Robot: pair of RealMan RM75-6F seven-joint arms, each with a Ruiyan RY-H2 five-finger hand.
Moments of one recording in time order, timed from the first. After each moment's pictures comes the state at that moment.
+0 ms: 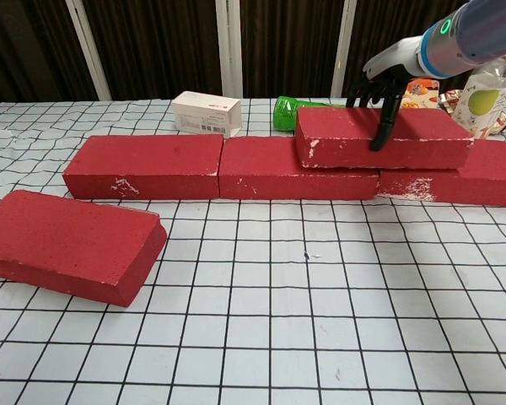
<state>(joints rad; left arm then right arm) 0.01 -1.14 -0.07 -1.69 1.43 1.60 0.26 1.36 -1.32 0.00 -1.32 0.00 0.55 -0.58</state>
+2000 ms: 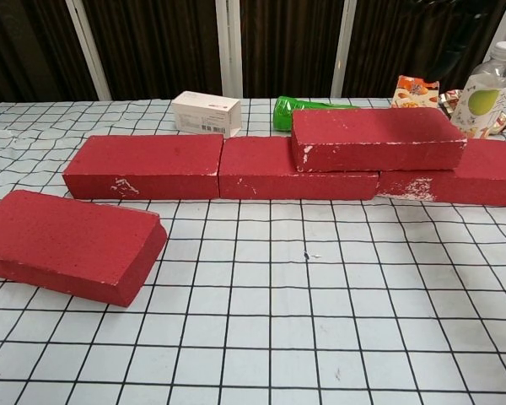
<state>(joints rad) 0.02 -1.11 -0.07 -1.67 1.47 1.61 0.17 1.22 -1.00 0.01 -1.76 -0.32 0.94 -0.35</state>
